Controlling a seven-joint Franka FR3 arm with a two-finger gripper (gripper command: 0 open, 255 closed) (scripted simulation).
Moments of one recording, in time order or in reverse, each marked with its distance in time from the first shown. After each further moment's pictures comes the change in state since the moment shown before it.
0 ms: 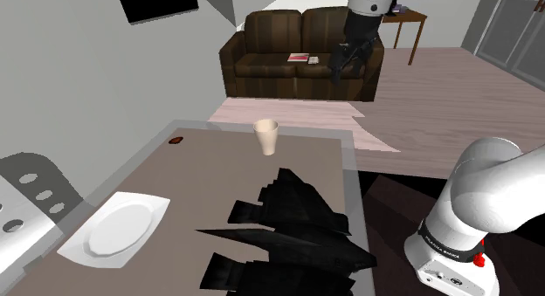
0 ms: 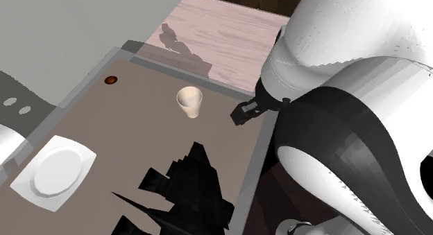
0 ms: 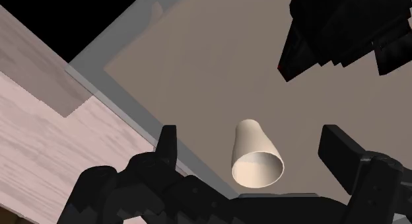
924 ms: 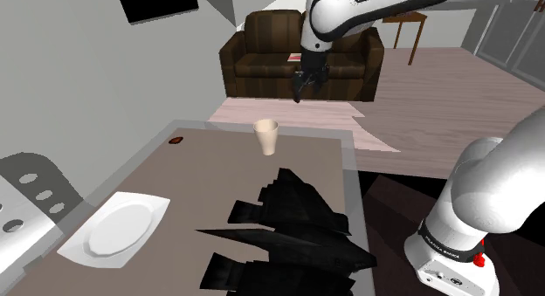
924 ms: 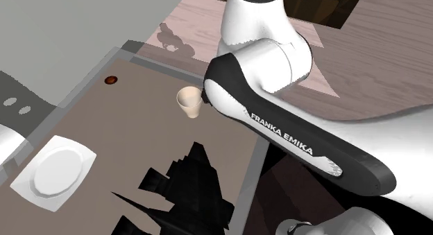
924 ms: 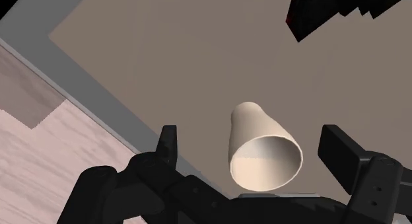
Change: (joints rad) arm 0.017 0.417 -0.054 0.098 0.062 0.261 -0.032
